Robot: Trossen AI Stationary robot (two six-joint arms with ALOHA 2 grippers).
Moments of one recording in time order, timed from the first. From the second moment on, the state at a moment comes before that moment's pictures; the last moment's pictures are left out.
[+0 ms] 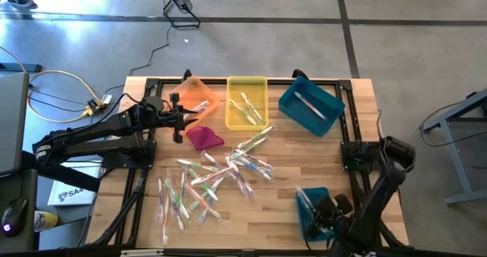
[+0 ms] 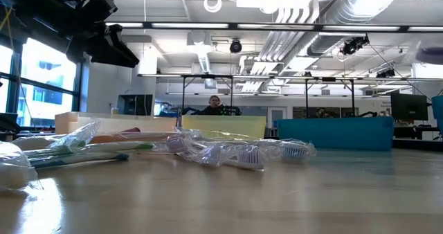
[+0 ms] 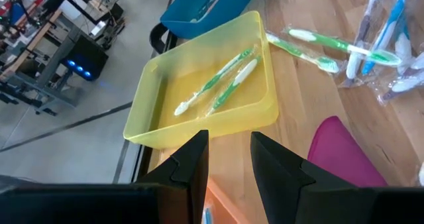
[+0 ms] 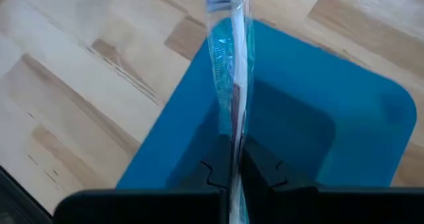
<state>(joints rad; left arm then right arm) 0.41 0.59 0.46 -0.25 0.01 0.64 1.07 1.87 1.33 -1.21 0.55 2.12</state>
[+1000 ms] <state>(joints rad) 0.41 0.59 0.46 -0.24 0.00 0.62 1.08 1.92 1.33 -1.17 0.45 2.06</state>
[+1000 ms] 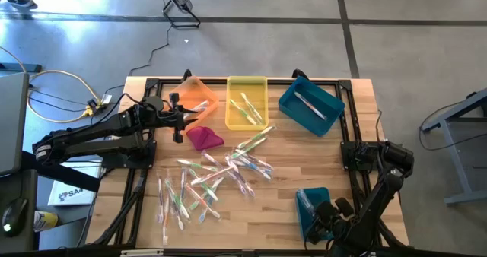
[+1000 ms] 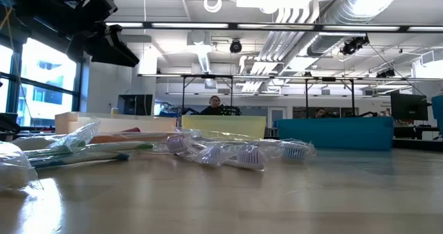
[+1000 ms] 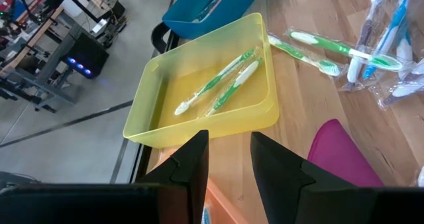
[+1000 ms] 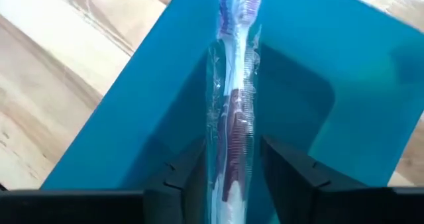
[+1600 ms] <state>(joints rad) 0.41 0.59 0.46 -0.24 0.01 0.62 0.90 1.66 1.33 -1.12 0.49 1.64</state>
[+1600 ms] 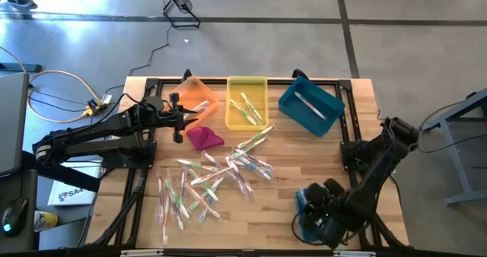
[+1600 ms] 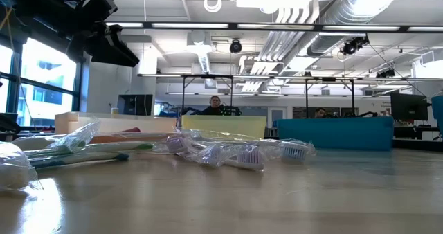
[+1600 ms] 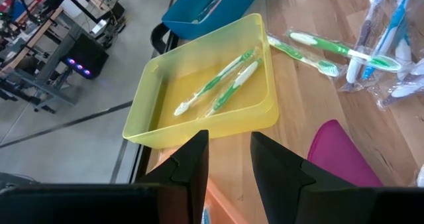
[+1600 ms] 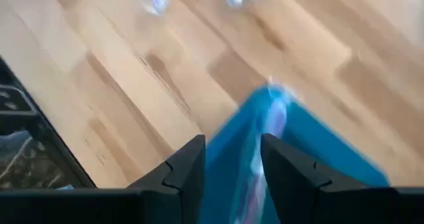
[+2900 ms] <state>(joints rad) 0.41 0.59 0.46 -0.24 0.00 0.64 0.06 1.65 1.33 -0.73 0.08 0.10</state>
